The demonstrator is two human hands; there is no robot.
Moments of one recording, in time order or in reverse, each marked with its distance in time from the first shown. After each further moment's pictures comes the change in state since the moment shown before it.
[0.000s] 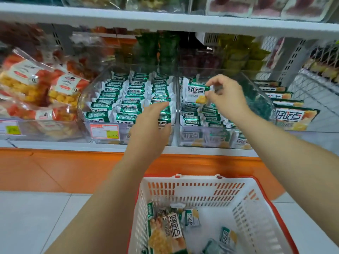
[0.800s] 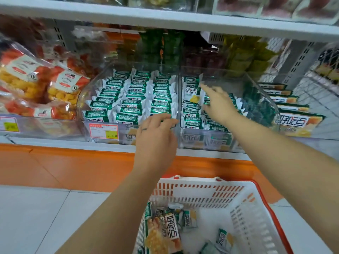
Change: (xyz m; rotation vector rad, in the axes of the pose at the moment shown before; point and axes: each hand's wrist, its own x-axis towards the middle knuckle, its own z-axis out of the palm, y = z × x) left_hand -0.006 -0.006 0.029 0.196 0.116 0.099; right_hand 0.028 0.034 0.029 -0.472 -0.268 0.022
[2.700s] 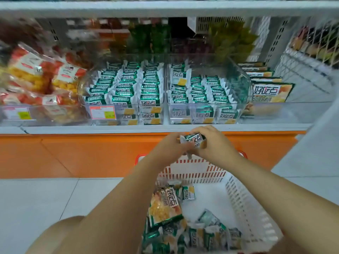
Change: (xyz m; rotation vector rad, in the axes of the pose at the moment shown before) left_hand -0.067 0.047 0.013 -0.504 -0.673 -0.438; right_hand -0.202 -0.008 0.013 0.337 -0.167 -0.007
